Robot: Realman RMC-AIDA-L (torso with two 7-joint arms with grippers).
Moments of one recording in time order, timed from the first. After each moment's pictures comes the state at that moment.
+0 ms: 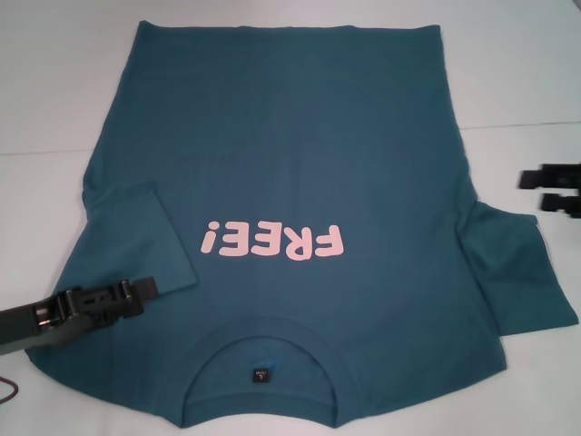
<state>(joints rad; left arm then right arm) -0.54 -2.04 0.25 0.57 2.29 1.67 -2.13 0.53 1.85 -0.64 -0.69 -2.08 -1.34 2.49</state>
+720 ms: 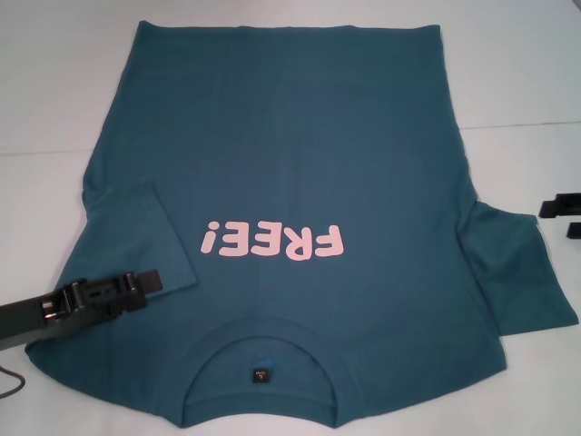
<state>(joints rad) -0.55 -2.05 0.25 0.57 2.29 1.64 -2.13 0.58 1.85 -0.58 -0.62 -2.32 -1.18 2.54</state>
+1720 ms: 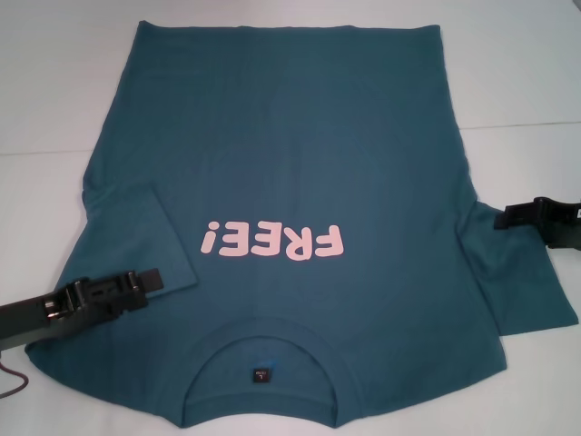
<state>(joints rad) -0.55 -2.05 0.25 0.57 2.29 1.62 -2.14 0.69 1.87 -0.65 -0.46 -2.36 -1.01 2.54</state>
